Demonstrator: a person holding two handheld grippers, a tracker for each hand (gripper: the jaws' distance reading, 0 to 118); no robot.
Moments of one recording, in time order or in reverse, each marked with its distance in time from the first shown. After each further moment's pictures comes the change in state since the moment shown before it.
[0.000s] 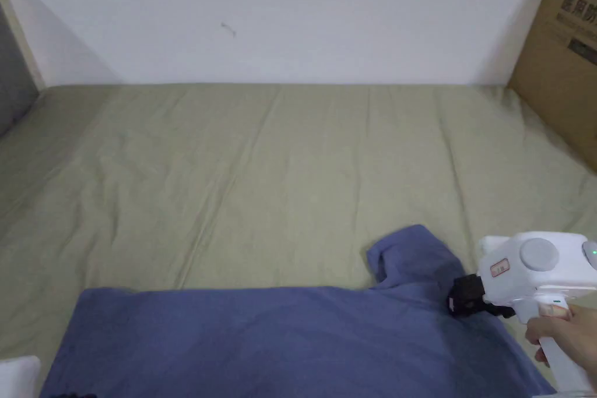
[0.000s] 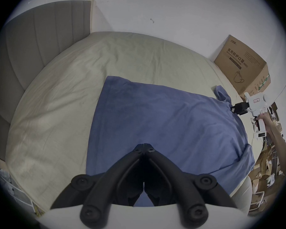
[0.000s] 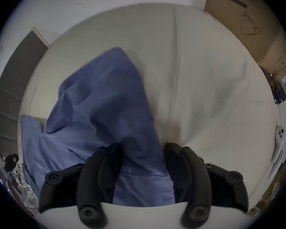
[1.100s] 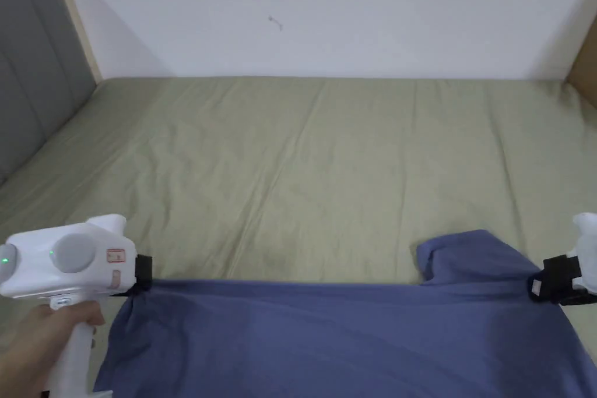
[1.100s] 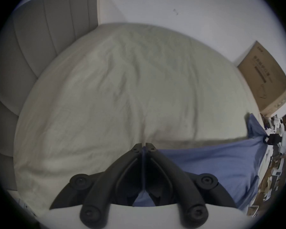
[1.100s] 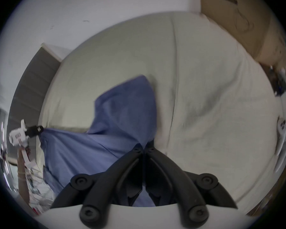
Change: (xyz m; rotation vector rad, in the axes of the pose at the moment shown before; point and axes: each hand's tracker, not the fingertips) left arm -0.045 0.131 -0.082 -0.043 0.082 0.037; right arm 0.006 -0.010 0.093 0.099 0.146 -0.018
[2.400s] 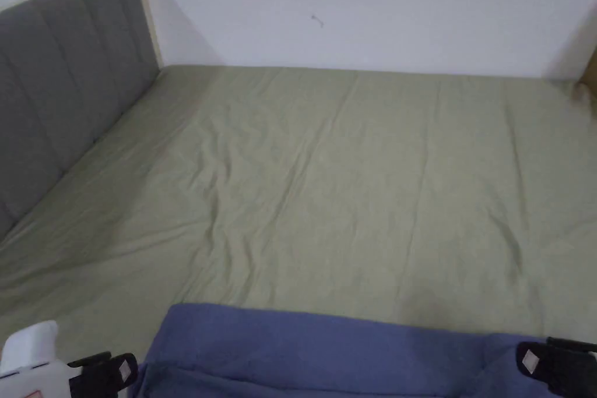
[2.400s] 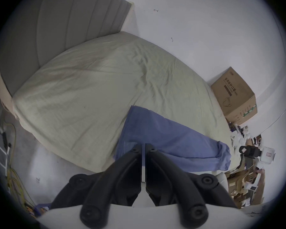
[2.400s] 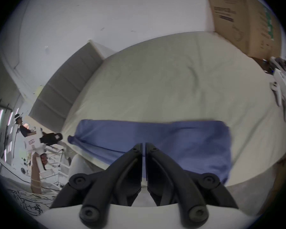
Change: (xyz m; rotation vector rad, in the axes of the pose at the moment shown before) left arm -0.073 -0.267 0.215 0.117 -0.195 0.266; right arm -0.125 -0.254 0.136 0.166 0.248 0.070
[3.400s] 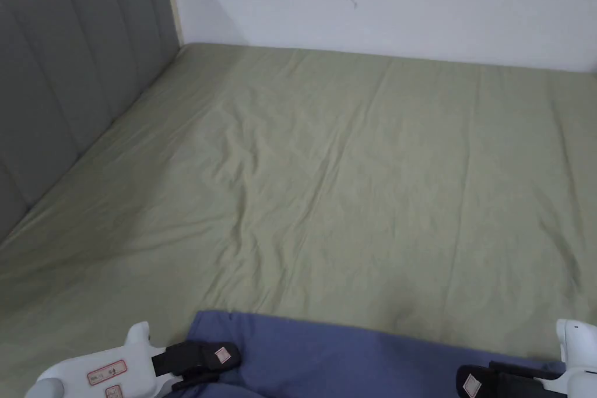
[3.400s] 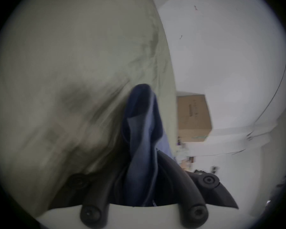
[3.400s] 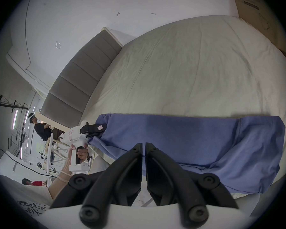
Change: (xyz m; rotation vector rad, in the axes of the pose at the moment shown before) left arm -0.036 0.014 -0.144 -0.218 -0.444 0.441; right arm -0.056 0.003 -0.081 -0.099 0.137 -0.047
